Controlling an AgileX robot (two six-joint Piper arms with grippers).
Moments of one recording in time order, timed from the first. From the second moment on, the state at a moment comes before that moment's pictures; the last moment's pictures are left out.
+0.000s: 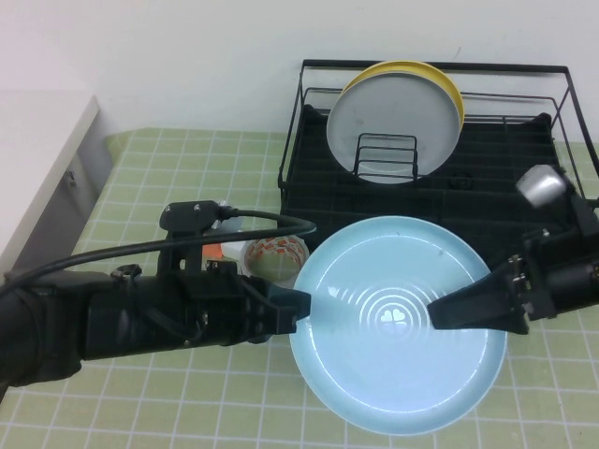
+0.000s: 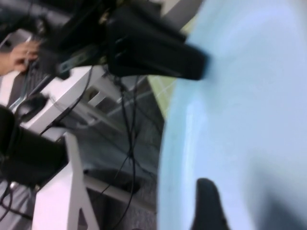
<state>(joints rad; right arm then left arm) 0.07 1.73 -0.94 1.29 1.23 -1.47 -0.41 1.53 -0.76 -1.69 0.58 1.41</state>
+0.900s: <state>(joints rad) 0.10 1.75 -1.32 1.19 1.03 -1.74 -0.02 1.40 -0.79 -1.31 0.66 0.90</state>
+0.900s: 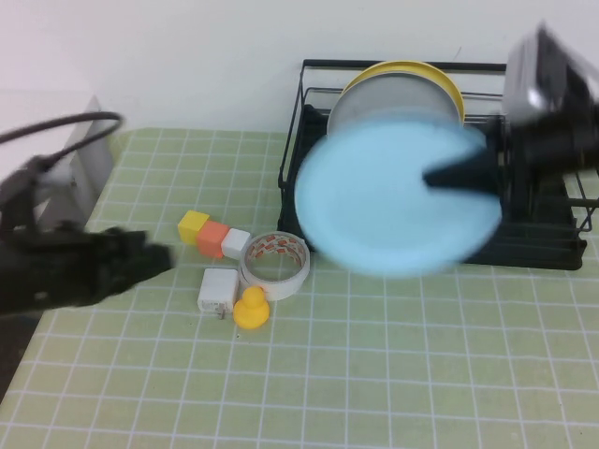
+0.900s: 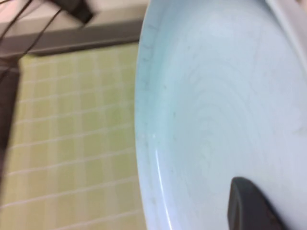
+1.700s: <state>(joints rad) 0.03 2.28 -2.23 1.20 1.12 -1.75 0.15 0.57 -0.48 -0.96 0.60 0.62</state>
